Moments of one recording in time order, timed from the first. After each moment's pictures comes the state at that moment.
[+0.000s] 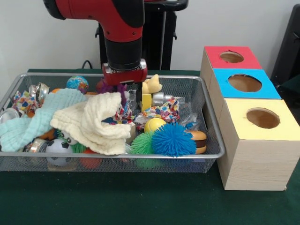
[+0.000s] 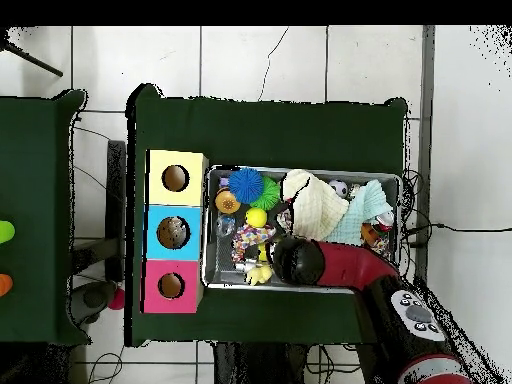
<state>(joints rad) -0.53 -0.55 0.17 1.81 -0.34 0.38 1.40</state>
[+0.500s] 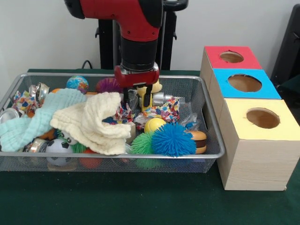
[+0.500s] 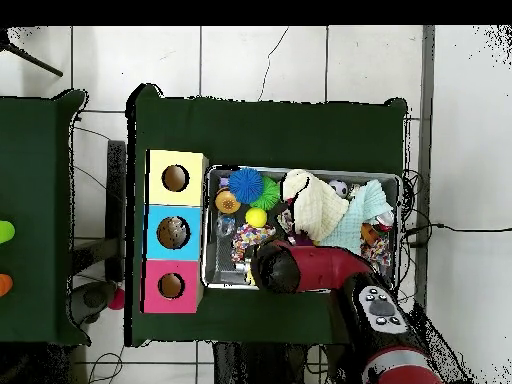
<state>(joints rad) -0.39 -0.54 0.09 1.81 -0.43 0.23 1.40</state>
